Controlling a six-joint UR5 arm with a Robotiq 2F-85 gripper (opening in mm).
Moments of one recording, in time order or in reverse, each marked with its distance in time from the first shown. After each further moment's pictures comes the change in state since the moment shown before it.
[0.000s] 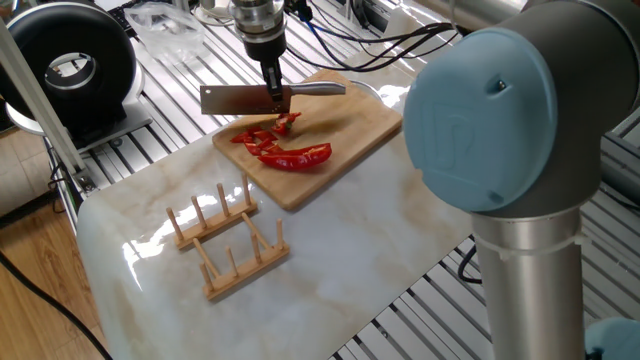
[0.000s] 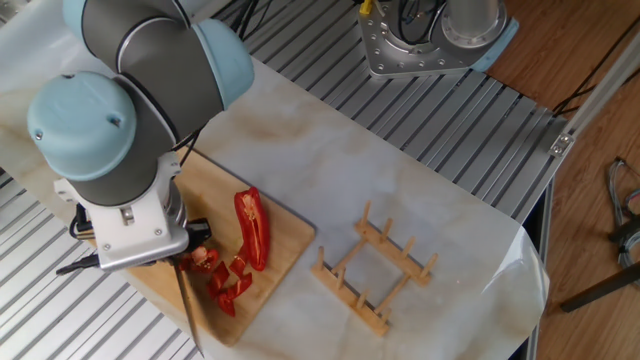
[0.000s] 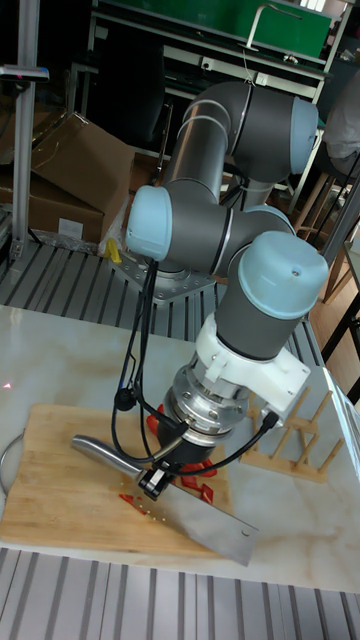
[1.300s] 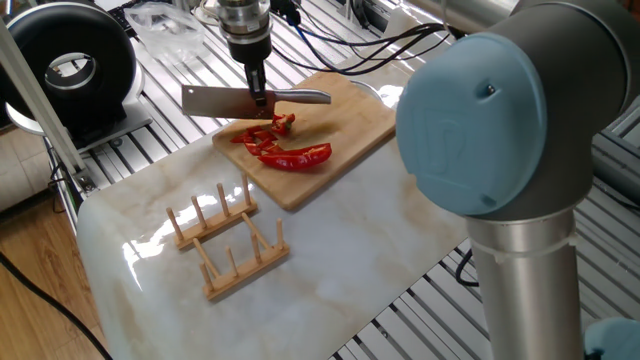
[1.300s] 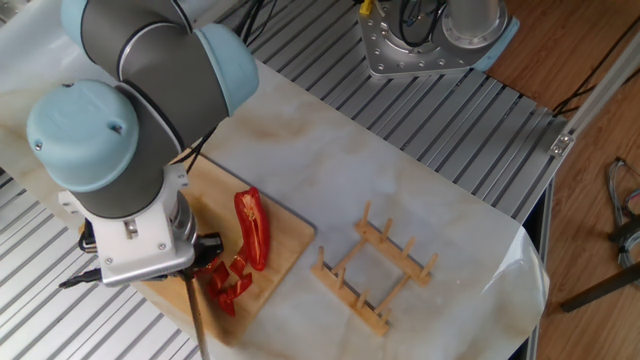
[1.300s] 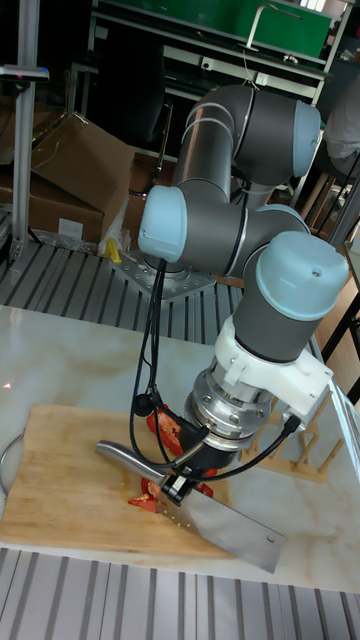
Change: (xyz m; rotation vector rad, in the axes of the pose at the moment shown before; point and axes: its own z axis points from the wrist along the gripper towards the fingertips) arm -0.026 0.009 -0.010 -0.014 -0.027 0.027
